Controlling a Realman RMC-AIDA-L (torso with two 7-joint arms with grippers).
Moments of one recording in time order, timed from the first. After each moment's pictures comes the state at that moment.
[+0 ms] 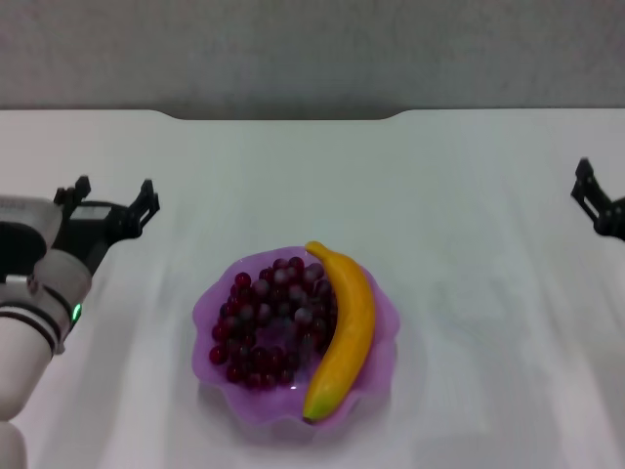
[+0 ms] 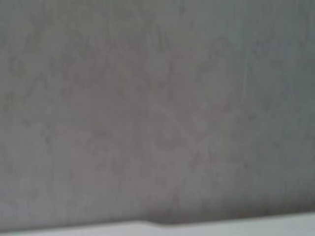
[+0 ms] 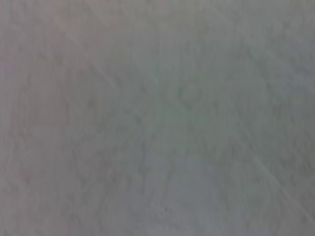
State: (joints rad) left arm -0.47 -2.04 2.08 0.53 2.24 -0.63 -2.99; right arm 0.47 2.02 0.57 0.26 -1.91 -1.12 -0.02
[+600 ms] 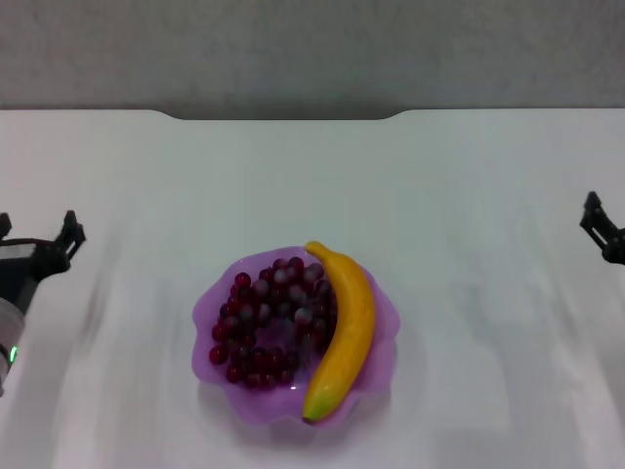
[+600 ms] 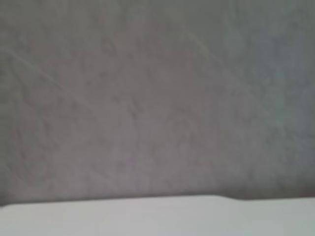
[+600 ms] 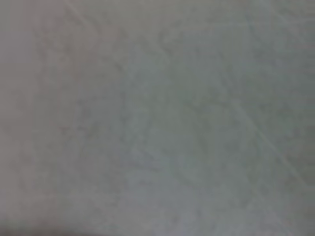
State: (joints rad) left arm -0.40 -2.04 2.09 0.43 2.18 -0.76 -2.99; right arm 0.45 2.02 0.58 0.26 -1.88 -1.01 -0.01
